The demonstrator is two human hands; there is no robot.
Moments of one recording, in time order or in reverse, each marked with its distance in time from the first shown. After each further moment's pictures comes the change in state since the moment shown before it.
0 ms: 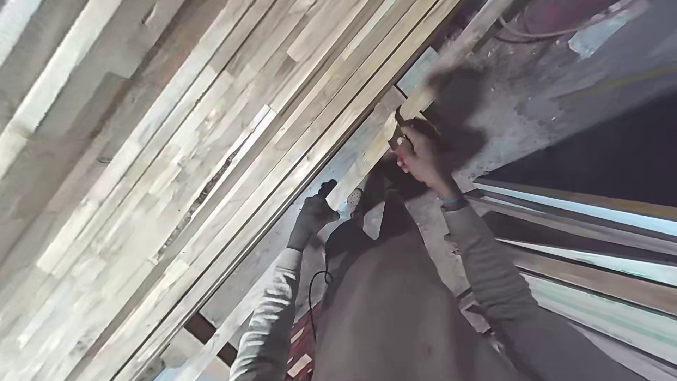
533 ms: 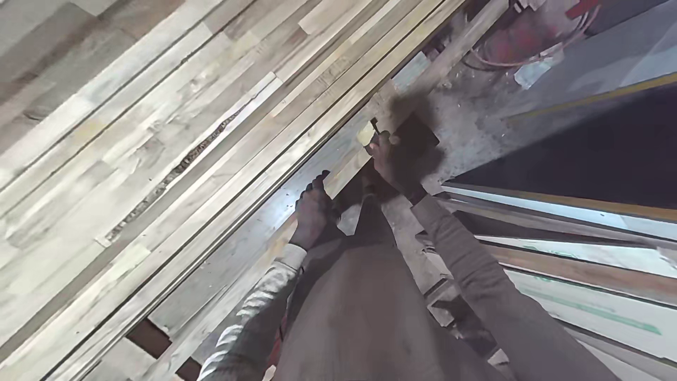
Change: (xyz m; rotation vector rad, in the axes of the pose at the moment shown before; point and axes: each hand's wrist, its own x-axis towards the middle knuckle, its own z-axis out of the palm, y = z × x) left_hand -0.026 0.018 0.041 0.183 0.296 -0.165; right_hand -0.003 0.008 0.087 -0.605 0.256 -0.016
